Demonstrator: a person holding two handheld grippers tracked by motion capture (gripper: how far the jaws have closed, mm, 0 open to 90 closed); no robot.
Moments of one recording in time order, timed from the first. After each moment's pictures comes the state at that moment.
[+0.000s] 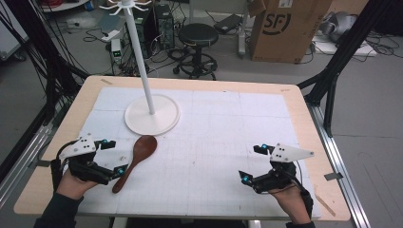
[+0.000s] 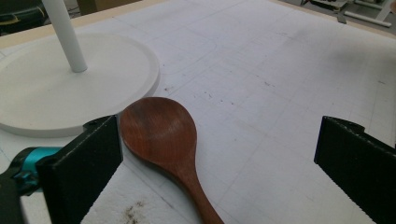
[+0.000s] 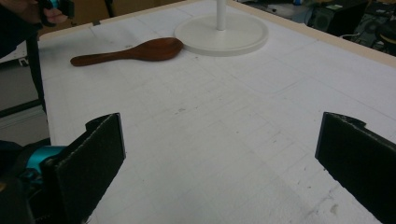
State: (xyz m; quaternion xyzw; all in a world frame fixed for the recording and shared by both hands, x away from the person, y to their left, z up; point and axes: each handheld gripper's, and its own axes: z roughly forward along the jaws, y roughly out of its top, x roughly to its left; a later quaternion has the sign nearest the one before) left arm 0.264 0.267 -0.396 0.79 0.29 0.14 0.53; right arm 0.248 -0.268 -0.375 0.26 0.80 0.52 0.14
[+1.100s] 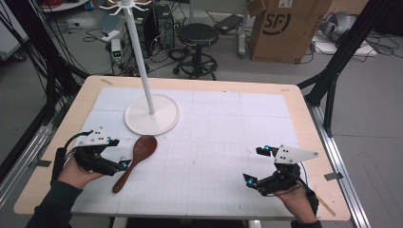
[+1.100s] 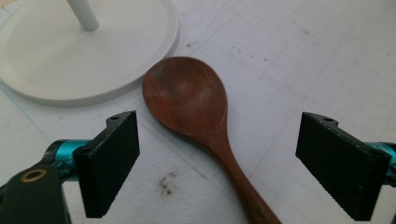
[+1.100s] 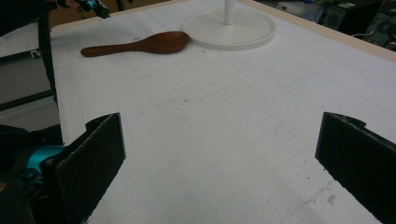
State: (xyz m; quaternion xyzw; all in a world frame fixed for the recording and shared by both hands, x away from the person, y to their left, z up) left arm 0.287 0.255 -0.388 0.85 0.30 0.14 0.40; right arm 0.246 -0.279 -0.376 0.25 0.81 0.52 0.13
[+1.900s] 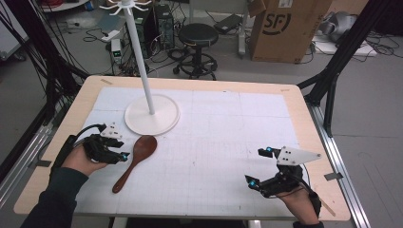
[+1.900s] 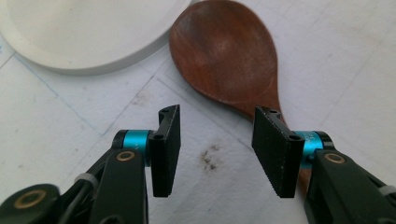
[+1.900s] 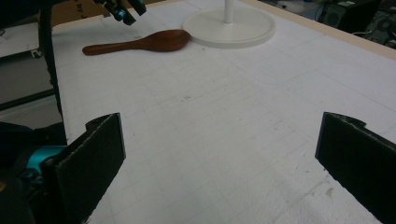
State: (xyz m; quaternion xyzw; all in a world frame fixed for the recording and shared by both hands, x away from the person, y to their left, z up) left arm 0.318 0.241 -0.390 0.91 0.30 0.14 0.26; right arm 0.242 -0.283 -0.376 0.25 0.81 0.51 0.13
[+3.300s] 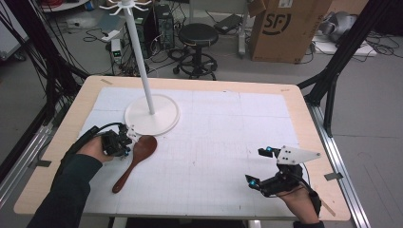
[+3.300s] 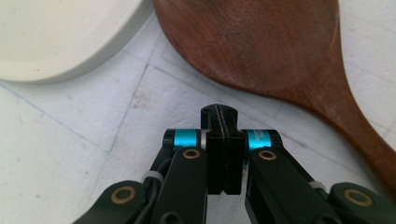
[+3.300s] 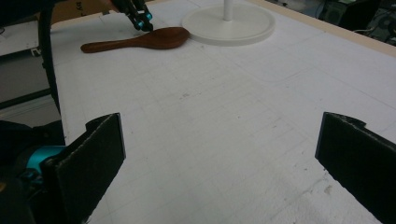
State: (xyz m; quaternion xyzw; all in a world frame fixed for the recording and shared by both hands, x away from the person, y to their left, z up) left arm 0.351 0.212 -0.411 0.96 0.21 0.13 0.11; right arm 0.245 -0.285 -0.377 0.25 0.81 0.51 0.13
